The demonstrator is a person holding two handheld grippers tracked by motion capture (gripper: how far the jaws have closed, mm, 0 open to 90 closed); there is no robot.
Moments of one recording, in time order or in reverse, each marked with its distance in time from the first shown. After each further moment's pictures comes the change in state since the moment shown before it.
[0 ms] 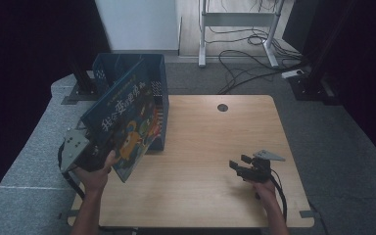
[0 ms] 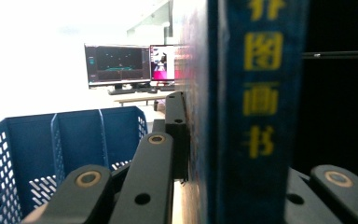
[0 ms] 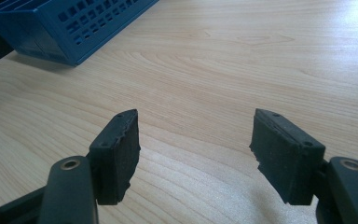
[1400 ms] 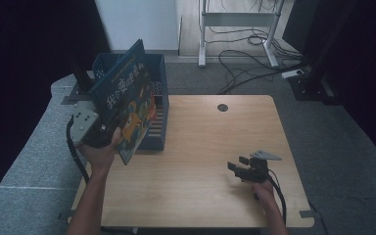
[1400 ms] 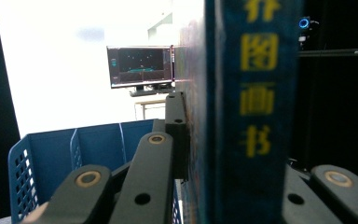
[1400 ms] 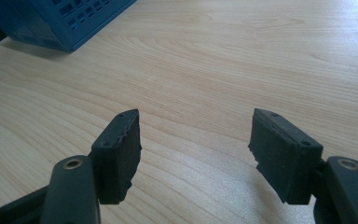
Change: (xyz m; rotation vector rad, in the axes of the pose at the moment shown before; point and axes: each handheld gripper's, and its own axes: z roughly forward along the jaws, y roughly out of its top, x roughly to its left) left arm 0.006 0.022 0.048 0.014 0.091 0.039; right arm 0.000 -0.004 0.008 0.050 0.001 -0.003
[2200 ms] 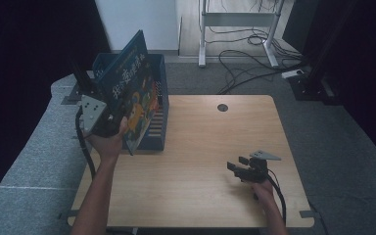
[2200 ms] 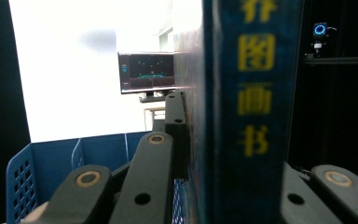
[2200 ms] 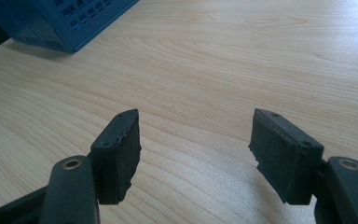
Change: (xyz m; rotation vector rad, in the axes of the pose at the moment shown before) left arm -0.003 0.001 0.027 -0.024 0.054 -0.007; right arm 0.001 0.000 0.001 -0.006 0.006 0.007
